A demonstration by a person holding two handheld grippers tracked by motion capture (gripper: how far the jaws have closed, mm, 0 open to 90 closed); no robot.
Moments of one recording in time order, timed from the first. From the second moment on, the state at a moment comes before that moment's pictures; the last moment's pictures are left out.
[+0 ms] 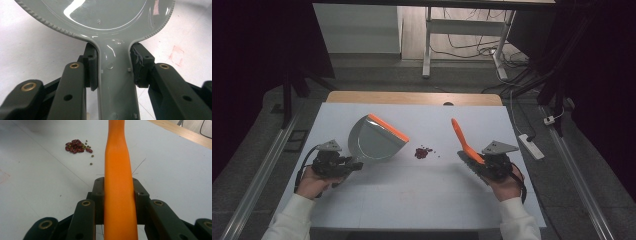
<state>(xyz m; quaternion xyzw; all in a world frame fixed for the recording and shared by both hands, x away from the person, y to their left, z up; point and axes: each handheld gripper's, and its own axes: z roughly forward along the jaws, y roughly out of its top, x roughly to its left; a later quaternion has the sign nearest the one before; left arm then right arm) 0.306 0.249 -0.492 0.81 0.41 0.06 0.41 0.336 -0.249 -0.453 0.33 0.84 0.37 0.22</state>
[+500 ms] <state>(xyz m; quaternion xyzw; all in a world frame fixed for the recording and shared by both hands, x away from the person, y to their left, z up) 0.302 0.239 -0.490 0.84 0.38 0.04 0.39 0.356 -0.239 -0.447 0.34 0.83 0.38 0.22</state>
